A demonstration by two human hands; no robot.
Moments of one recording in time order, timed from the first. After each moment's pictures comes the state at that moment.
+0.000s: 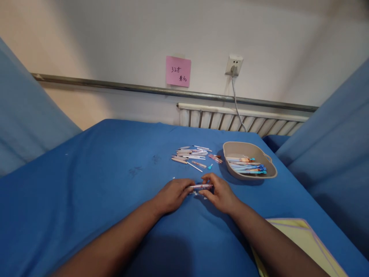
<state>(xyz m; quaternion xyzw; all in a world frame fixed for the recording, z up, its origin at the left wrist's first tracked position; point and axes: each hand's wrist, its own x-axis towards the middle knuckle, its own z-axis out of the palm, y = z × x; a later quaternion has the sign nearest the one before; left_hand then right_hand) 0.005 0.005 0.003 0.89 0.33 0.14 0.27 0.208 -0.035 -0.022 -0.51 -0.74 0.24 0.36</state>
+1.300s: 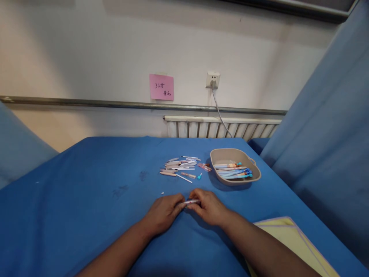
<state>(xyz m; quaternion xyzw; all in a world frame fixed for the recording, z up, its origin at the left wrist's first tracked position) 0.008 0.005 0.006 0.89 0.39 0.07 0.22 0.202 -0.034 -0.020 -0.51 -0.78 0.22 0.29</state>
